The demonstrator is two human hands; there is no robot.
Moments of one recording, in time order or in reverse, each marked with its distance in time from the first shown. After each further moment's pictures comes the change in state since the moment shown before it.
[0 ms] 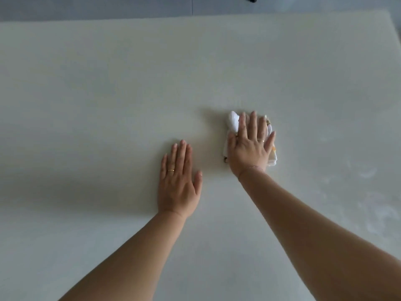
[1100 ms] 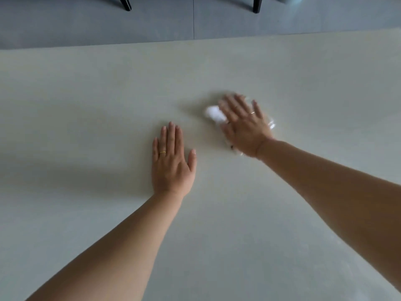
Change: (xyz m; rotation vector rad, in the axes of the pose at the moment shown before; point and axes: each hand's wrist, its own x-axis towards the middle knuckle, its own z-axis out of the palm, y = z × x) left_hand 0.126 -0.012 -0.009 -0.023 0.043 -0.116; right_hand 0.145 -0.005 -0.024 -0.170 -0.065 -0.541
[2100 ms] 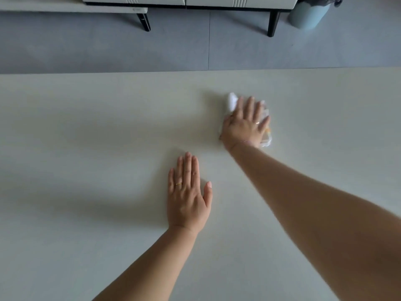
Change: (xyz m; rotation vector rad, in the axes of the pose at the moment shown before) left_hand 0.003 0.002 -0.007 -0.034 -0.029 -0.020; right_hand 0.094 -0.053 -0.008 0.186 0.067 0.507
